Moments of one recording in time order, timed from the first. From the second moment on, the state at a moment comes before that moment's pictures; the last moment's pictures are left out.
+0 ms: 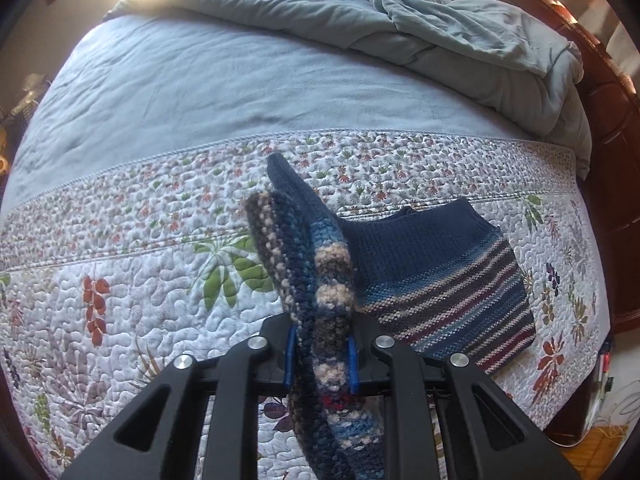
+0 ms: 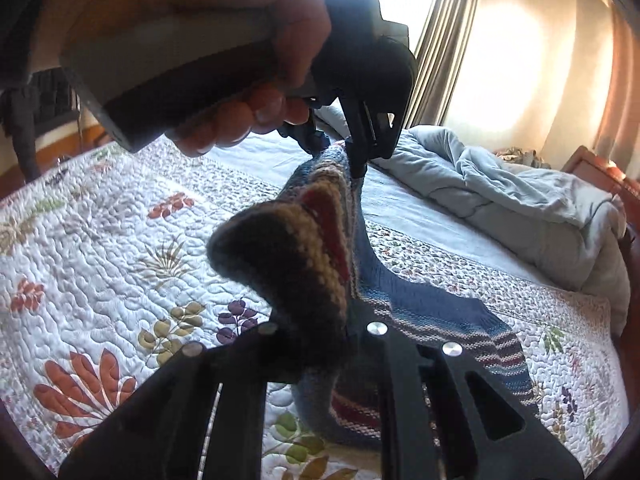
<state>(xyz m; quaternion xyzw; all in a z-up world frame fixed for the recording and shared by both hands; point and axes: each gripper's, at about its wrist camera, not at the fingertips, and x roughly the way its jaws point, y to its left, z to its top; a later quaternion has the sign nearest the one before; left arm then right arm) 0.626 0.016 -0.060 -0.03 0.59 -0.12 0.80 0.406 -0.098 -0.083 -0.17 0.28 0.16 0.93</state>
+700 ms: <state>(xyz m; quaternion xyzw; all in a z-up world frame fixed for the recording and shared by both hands) 0.639 -0.084 -0.037 0.04 0.59 -0.10 0.80 0.420 -0.187 -0.070 -0.05 0.28 0.17 0.94</state>
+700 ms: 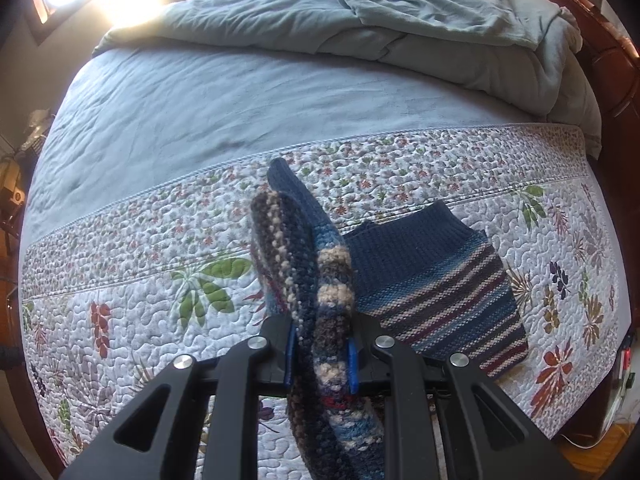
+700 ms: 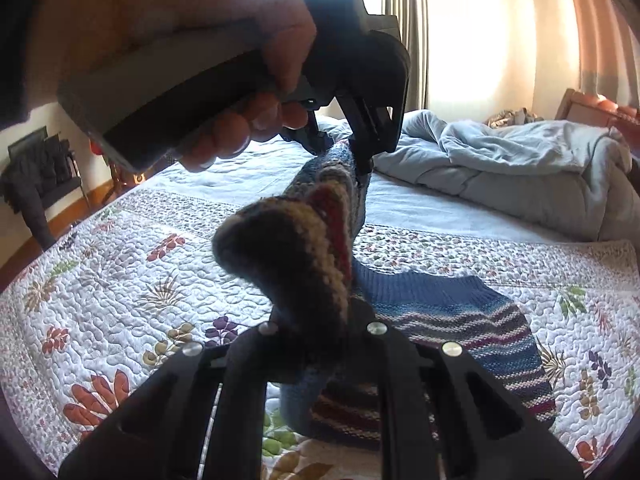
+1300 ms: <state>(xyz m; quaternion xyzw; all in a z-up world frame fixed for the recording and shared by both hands) 0.655 -0.176 -0.058 0.06 0.60 -0.12 0.79 0.432 -0.256 -0.079 0.01 0.29 0.16 0.94</state>
